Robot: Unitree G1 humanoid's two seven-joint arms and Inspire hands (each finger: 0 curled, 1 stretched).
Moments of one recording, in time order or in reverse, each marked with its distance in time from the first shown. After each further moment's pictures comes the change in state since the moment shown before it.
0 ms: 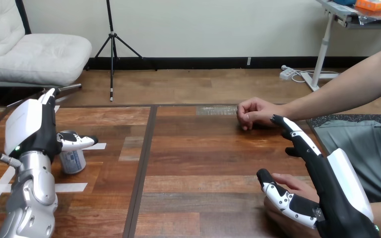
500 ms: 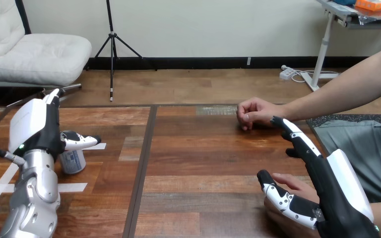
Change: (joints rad) left arm -0.031 0.000 -0.024 0.051 0.001 -0.010 0.000; right arm 0.000 -0.001 -0.003 0.000 -0.004 0.011 0.009
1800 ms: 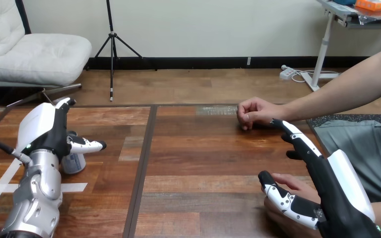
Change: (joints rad) left arm -0.058 0.007 -0.033 0.113 -0.001 -0.018 -0.042; right arm 0.001 -0.001 -0.011 -0.003 -0.001 0.004 0.011
